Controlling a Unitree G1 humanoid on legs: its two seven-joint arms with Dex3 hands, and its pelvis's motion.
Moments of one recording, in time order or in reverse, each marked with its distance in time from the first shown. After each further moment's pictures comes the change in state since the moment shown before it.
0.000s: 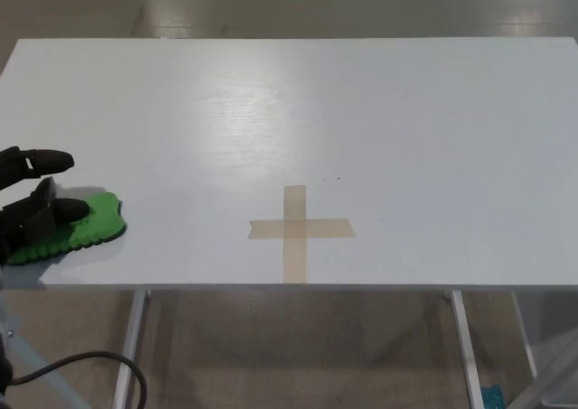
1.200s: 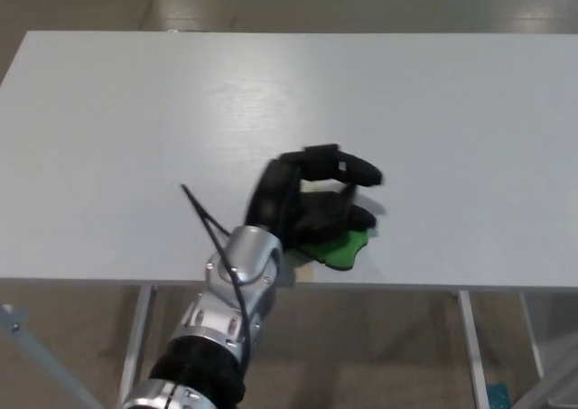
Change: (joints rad) left_arm 0.000 -0.532 -0.385 -0.344 0.103 0.141 0.084; right_arm -0.005 -0.013 0.025 -0.046 -0.011 0.009 0.015
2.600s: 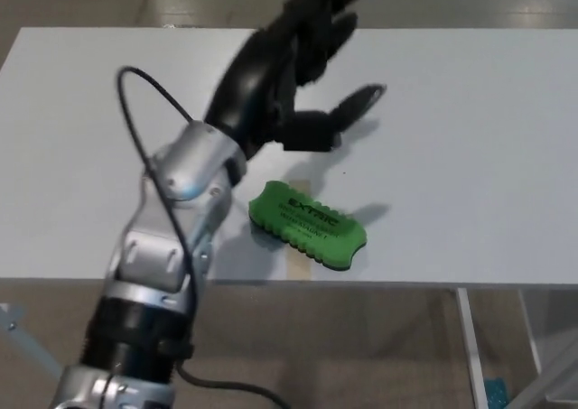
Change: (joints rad) left_arm 0.011 0.169 0.025 -0.707 -0.100 0.245 -0.255; right_arm -0.002 -0.009 0.005 -0.007 -0.003 0.030 0.030
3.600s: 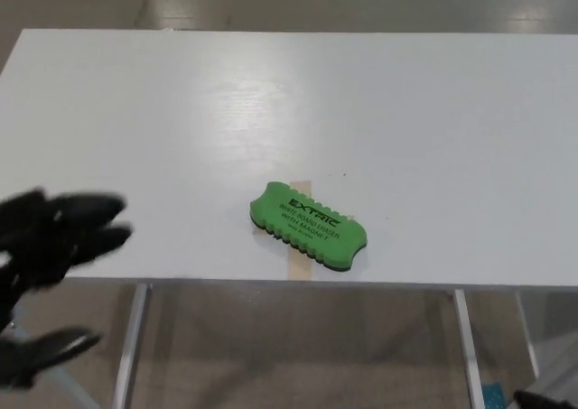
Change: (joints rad) left_arm 0.897 0.407 0.512 -0.549 -0.425 0.123 -0.397; right_arm -0.023 -0.015 -0.105 -0.116 0.007 0.007 -0.038
